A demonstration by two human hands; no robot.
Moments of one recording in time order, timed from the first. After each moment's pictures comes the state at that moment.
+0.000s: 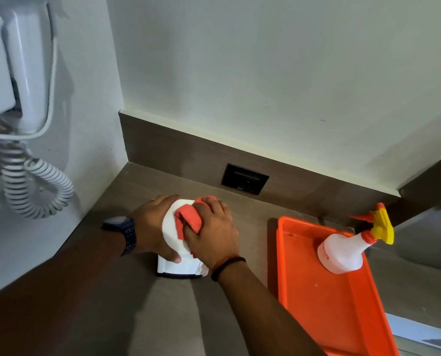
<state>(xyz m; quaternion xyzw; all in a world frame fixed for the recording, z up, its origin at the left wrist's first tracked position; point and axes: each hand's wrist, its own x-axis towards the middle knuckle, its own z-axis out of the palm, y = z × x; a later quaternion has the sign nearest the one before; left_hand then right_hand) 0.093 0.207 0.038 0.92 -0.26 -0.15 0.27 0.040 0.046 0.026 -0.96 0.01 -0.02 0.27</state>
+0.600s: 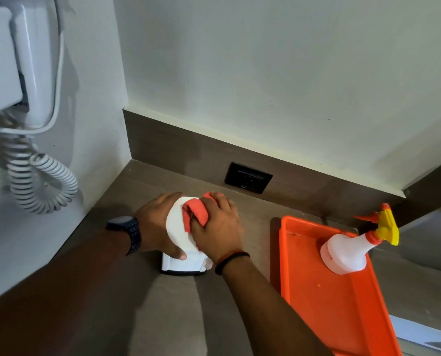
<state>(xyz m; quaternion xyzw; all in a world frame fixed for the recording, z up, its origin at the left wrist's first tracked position) 0.086 0.203 0.041 0.92 -0.24 -0.14 0.29 0.044 0.043 0.025 -0.96 0.02 -0.02 0.27</state>
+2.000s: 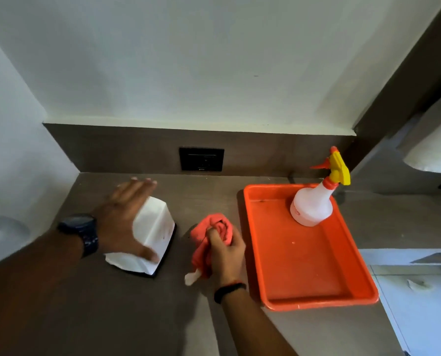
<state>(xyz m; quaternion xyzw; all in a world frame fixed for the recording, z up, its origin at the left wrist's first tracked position) 0.101 0.168 0.050 0.93 -0.33 -0.13 0.08 -0.031 -0.008 -0.016 -0.52 0.33 -0.20 0.76</state>
